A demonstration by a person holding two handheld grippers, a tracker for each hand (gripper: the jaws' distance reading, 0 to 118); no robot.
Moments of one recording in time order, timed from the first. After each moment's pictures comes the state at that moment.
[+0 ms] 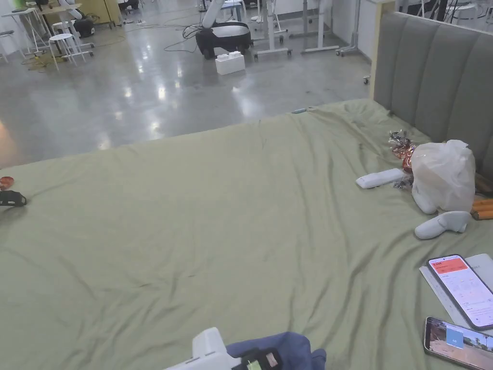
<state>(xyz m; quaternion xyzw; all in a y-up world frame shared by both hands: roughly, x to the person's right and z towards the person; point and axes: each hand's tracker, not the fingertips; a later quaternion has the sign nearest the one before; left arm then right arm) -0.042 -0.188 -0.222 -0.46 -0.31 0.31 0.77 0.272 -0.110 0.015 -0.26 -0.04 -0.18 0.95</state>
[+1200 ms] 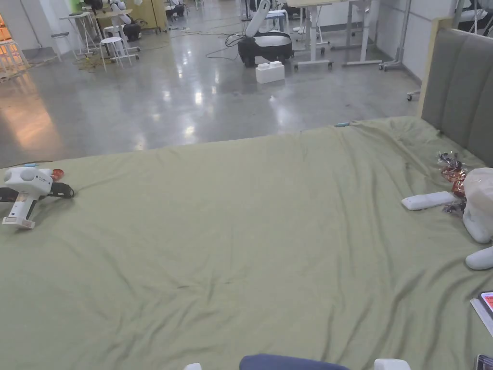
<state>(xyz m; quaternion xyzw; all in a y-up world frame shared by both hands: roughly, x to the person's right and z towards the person) -0.139 -0.232 -0.235 -0.51 -0.26 0.38 0.72 0.211 -0.221 -0.172 -0.47 0.11 -0.14 0.87</state>
